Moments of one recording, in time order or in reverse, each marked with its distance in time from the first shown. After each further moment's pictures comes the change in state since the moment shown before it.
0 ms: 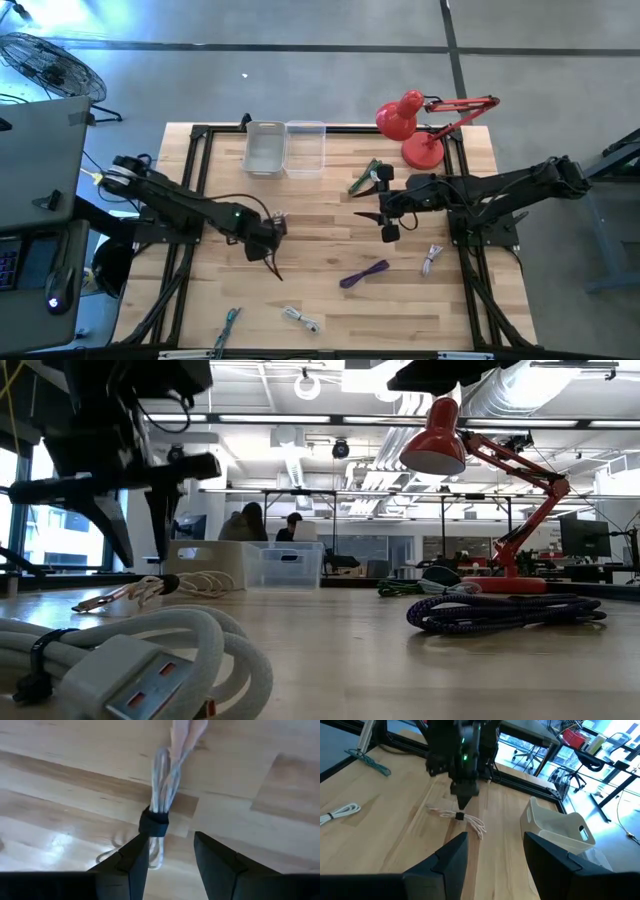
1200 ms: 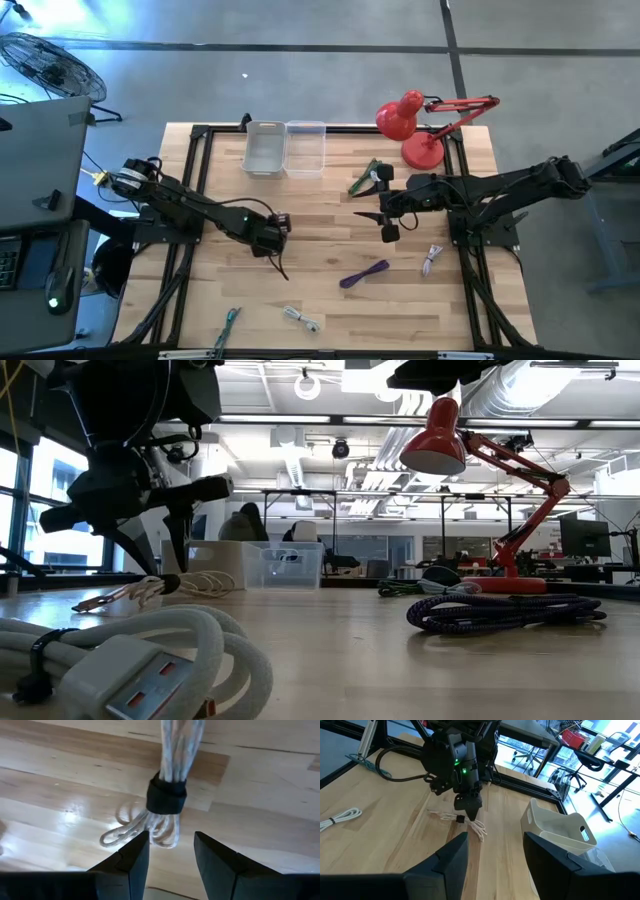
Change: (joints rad) left arm 0.000 0.085 -0.001 0.055 -0.189 0.037; right arm 0.000 0.000 0.000 0.006 0.000 0.016
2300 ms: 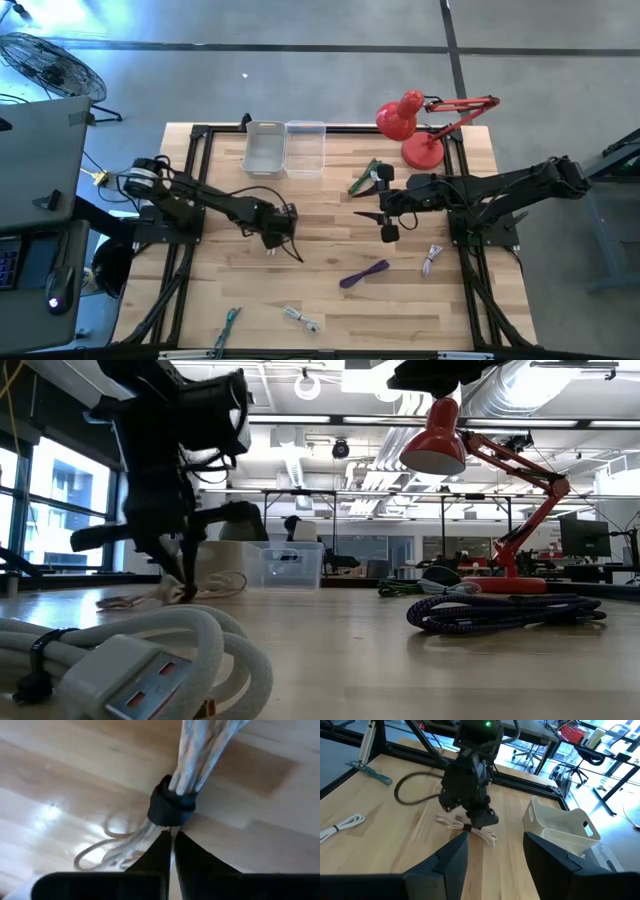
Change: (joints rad) left arm 0.152 0.087 0.002 0.115 0.108 -0.041; right arm 0.000 0.000 0.000 0.001 0.005 0.051
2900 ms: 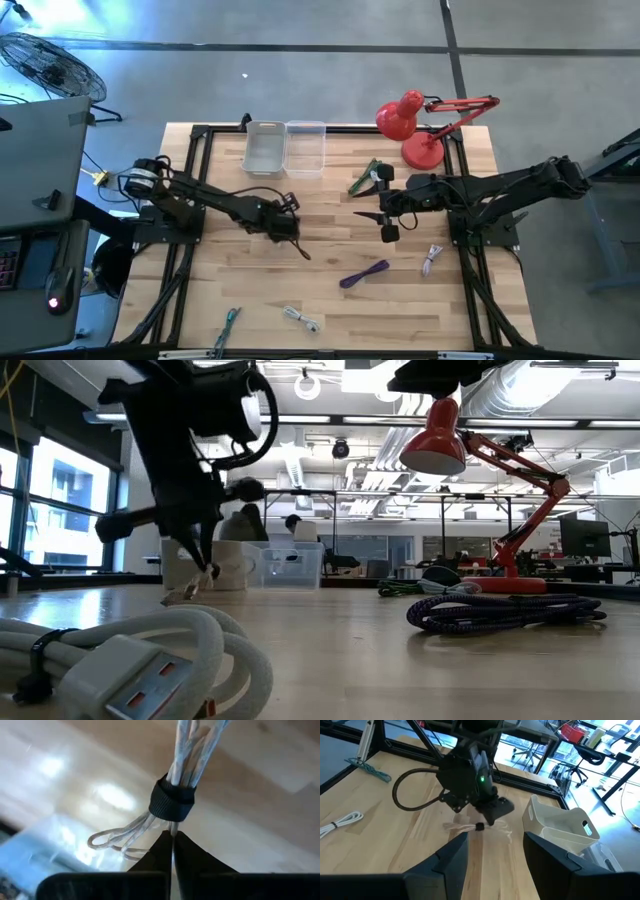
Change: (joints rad) left arm -0.023 -0.003 0.108 -0.158 -0.209 -0.206; right arm 0.000 0.000 -0.004 -0.003 0.000 -0.009
